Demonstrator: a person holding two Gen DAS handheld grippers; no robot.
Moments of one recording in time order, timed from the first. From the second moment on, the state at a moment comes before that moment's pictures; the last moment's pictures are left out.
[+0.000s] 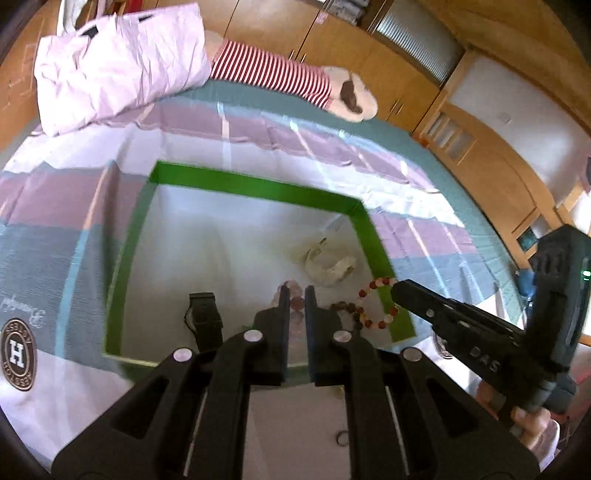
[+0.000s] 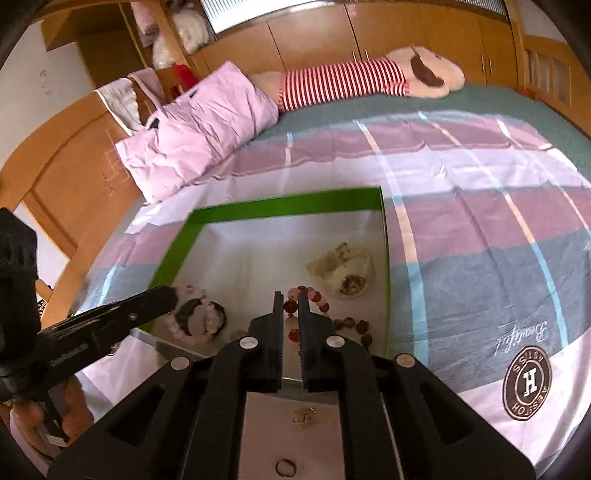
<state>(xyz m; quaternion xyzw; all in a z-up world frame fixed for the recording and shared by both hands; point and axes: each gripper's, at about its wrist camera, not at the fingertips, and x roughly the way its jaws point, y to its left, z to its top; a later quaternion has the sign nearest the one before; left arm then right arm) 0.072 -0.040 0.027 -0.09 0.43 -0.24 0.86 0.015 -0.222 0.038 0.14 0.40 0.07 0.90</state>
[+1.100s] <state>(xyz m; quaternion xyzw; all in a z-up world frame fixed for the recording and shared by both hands) 0.012 -0.005 -0.047 0.06 0.53 -0.12 0.84 -0.009 -0.171 -0.029 0.09 0.57 0.15 0.80</state>
